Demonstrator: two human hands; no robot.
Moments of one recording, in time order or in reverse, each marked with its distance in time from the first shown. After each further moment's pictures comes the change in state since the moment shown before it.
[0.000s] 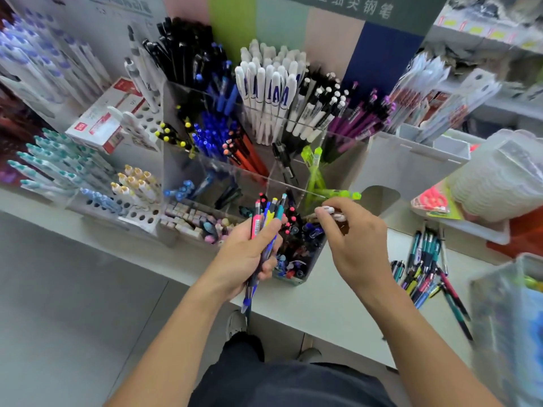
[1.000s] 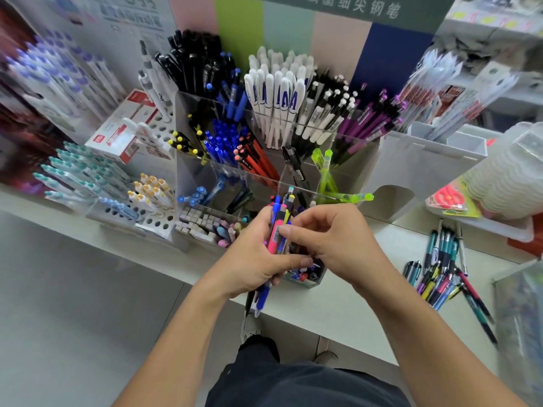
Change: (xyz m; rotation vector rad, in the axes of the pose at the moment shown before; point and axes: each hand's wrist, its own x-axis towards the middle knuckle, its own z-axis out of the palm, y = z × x) left_hand -0.012 0.026 -0.006 0.345 -0.182 0.123; right_hand 0.014 -0.065 -0.001 0.437 -0.477 0.441
